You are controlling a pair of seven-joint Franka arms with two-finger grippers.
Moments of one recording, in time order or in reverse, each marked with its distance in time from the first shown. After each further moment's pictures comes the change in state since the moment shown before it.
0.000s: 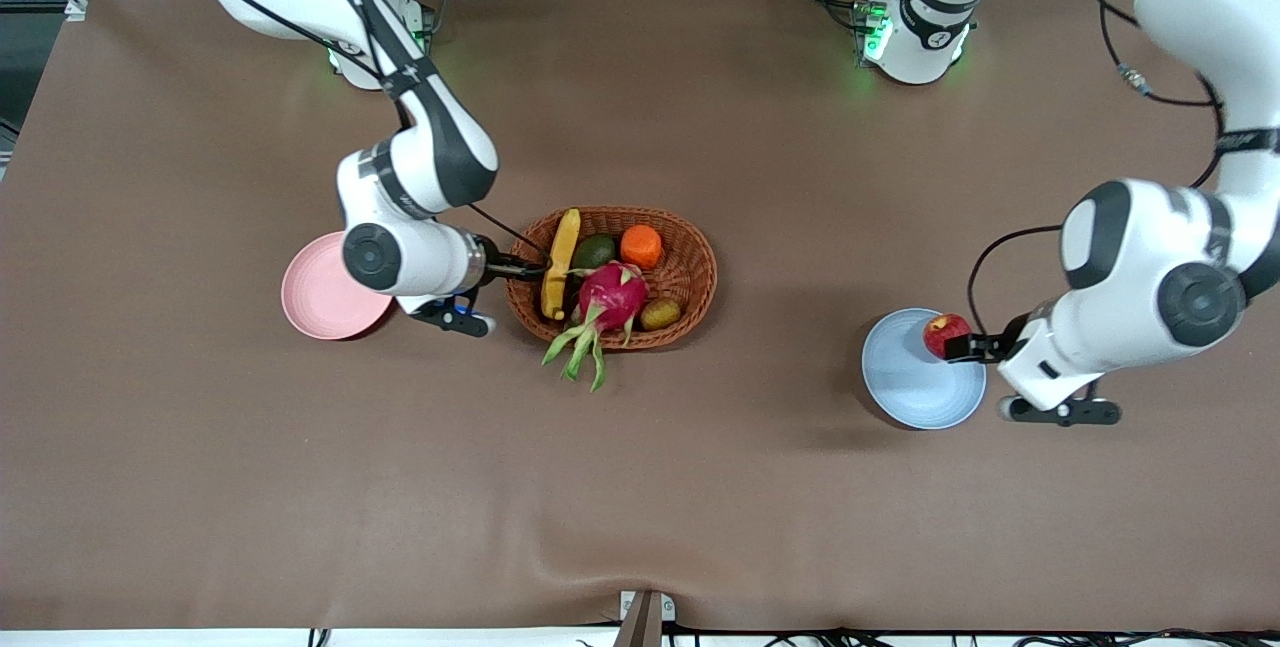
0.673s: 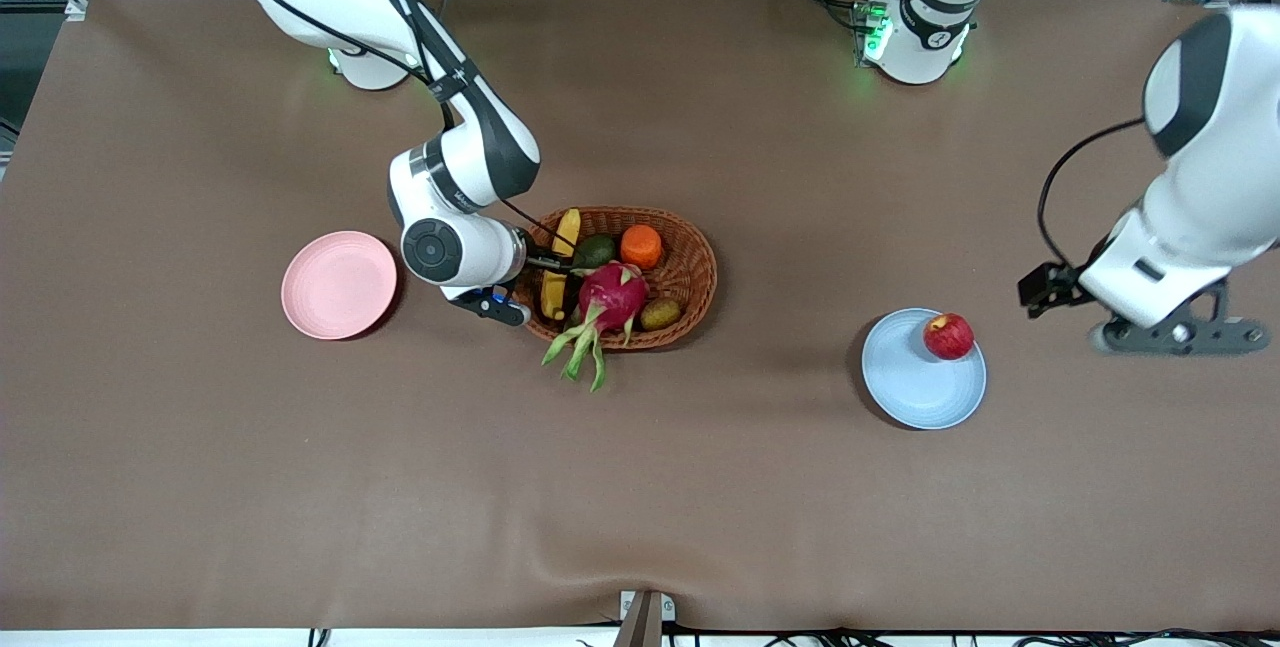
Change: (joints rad) left arm -0.003 -0.257 -0.017 0.031 0.075 -0.154 0.004; right arm 0.072 0.049 0.000 -0.002 0.006 0.043 0.113
